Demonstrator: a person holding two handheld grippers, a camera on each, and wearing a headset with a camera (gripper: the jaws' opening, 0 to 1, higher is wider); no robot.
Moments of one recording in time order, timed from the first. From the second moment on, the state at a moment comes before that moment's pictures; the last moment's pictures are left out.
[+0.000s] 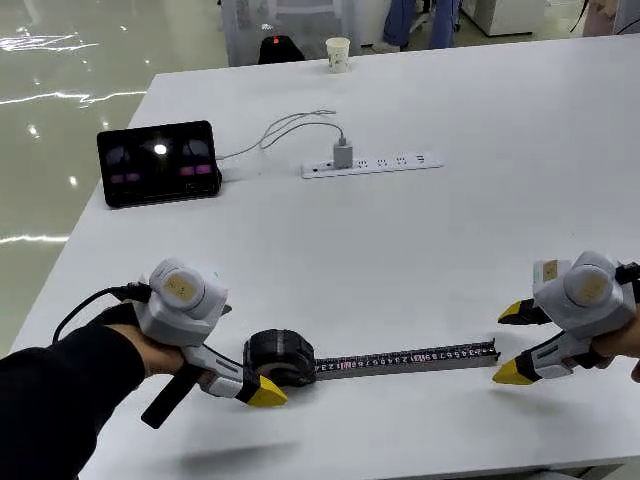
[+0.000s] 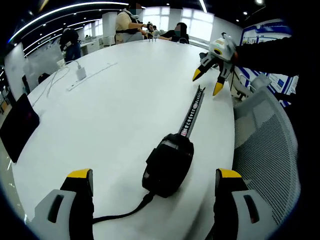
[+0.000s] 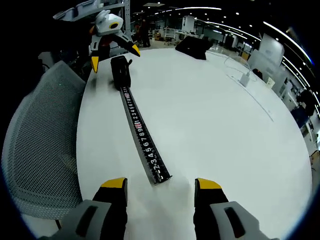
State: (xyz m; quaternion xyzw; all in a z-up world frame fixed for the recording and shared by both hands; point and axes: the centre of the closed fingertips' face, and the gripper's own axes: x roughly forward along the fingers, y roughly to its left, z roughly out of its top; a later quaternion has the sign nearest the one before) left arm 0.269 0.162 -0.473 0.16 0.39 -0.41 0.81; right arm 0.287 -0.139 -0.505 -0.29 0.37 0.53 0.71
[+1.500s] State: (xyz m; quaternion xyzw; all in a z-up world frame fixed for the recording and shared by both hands) left arm 0.257 0.240 -0.460 0.06 0.31 -0.24 0.92; right arm 0.284 -0.174 -0.476 -0.16 0.31 0.40 0.85
